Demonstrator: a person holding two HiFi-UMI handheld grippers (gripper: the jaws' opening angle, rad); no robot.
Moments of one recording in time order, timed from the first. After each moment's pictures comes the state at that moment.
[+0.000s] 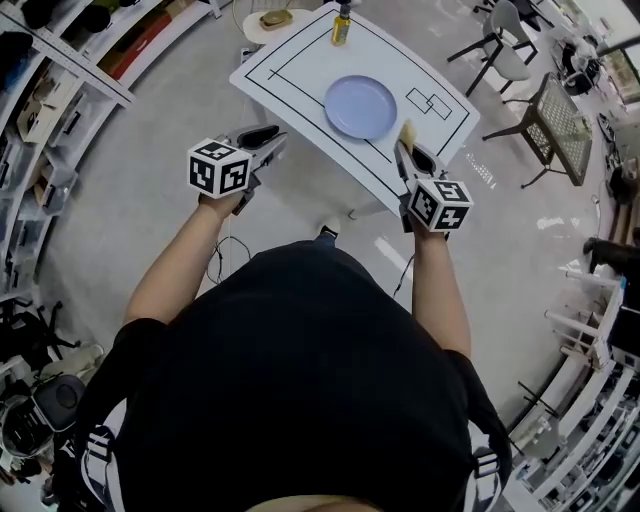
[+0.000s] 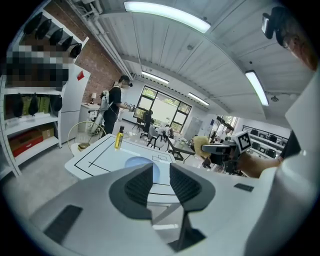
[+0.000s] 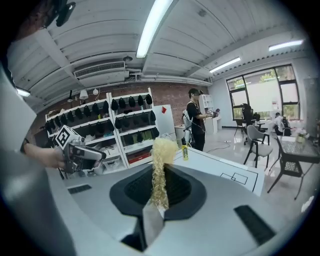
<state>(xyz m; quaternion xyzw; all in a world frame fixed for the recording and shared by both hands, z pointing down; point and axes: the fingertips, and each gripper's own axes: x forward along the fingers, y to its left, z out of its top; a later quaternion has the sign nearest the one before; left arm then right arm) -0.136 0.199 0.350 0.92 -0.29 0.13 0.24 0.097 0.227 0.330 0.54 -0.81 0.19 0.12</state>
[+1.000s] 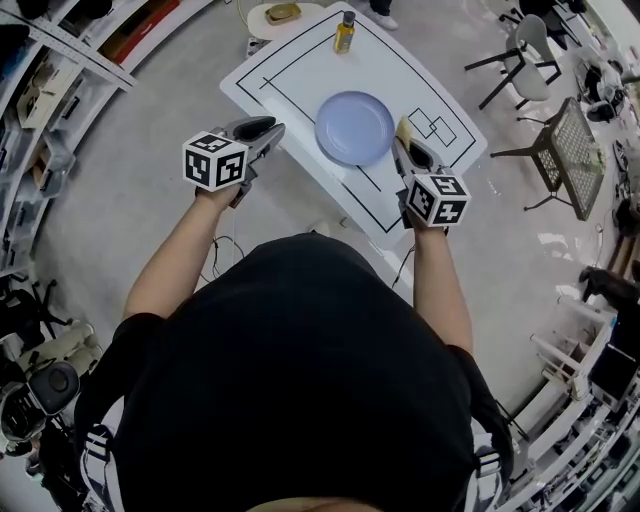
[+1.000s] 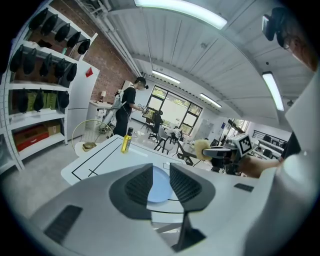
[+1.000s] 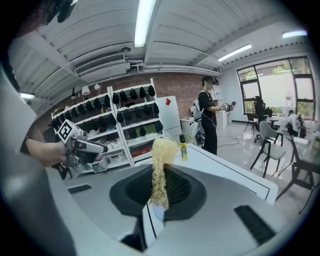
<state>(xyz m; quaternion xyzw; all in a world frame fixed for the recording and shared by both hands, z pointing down) -0.095 0.086 0.374 0.89 -0.33 0.13 0.27 0.141 0.099 0.370 0.48 -0.84 0.21 0.16</state>
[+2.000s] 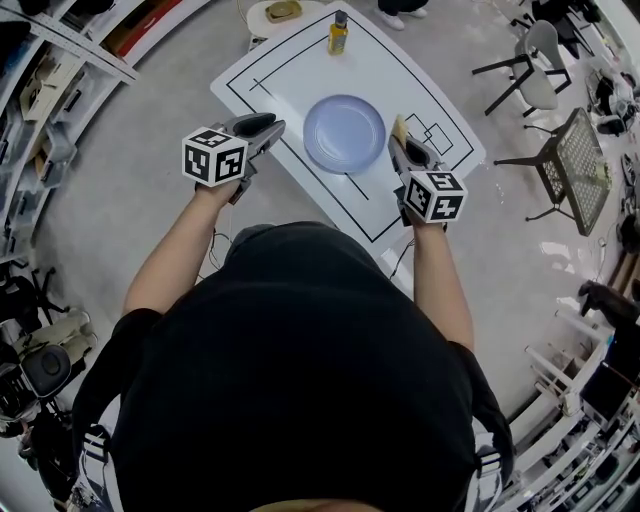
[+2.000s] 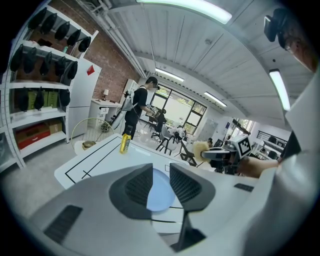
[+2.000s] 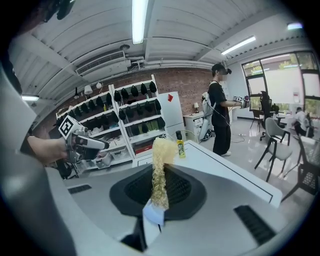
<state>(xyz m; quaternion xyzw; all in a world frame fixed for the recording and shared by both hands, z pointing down) -0.049 0.054 0.387 0.88 -0.35 0.14 0.28 0.180 0.059 0.396 0.45 -0.85 0.22 0.17</state>
